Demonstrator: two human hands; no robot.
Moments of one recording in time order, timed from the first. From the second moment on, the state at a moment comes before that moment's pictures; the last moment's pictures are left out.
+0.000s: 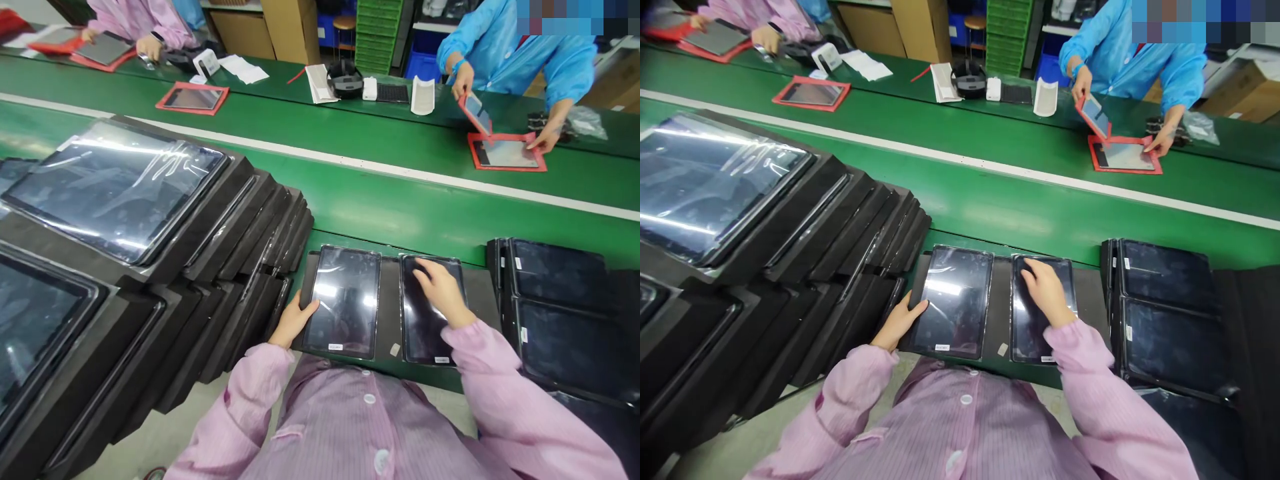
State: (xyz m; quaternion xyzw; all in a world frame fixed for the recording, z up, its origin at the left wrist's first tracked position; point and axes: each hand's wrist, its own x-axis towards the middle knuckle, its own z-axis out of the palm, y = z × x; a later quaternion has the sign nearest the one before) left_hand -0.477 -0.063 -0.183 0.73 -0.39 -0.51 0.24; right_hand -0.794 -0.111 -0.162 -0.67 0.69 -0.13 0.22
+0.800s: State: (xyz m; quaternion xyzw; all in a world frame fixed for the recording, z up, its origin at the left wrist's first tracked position) left_hand -0.466 -0.046 -0.214 0.69 -0.45 -0.45 0.36; right_hand -0.675 -0.057 -0.146 -0.90 0.27 -0.16 0.31
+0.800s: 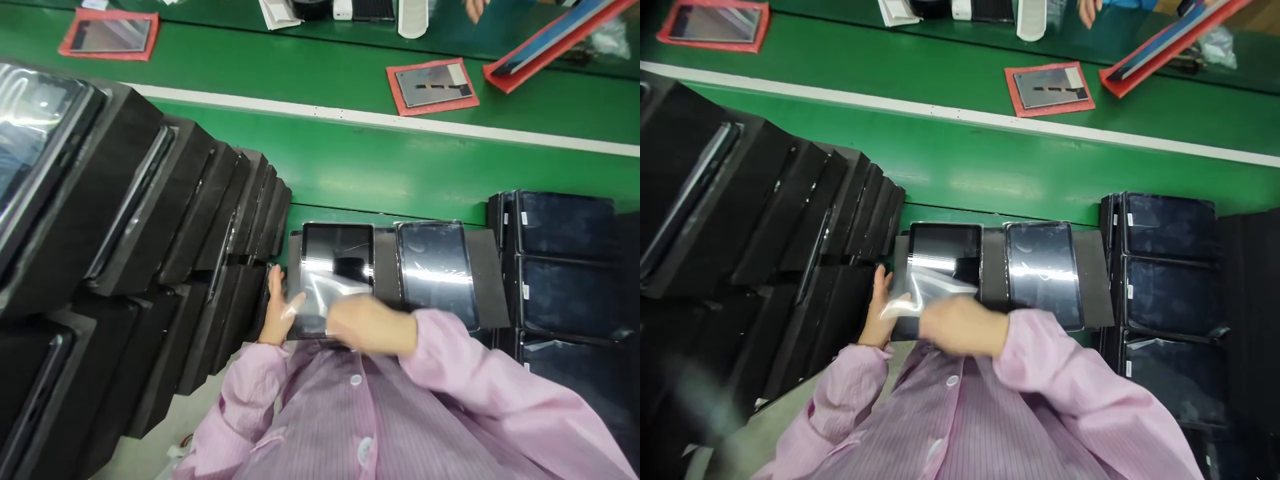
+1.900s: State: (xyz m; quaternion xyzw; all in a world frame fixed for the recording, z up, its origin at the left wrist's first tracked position) left_hand -0.475 -0.149 -0.187 0.76 -0.41 -0.45 0.22; right_hand -0.715 -0.162 -0.184 -0.52 0.56 -0.35 0.54
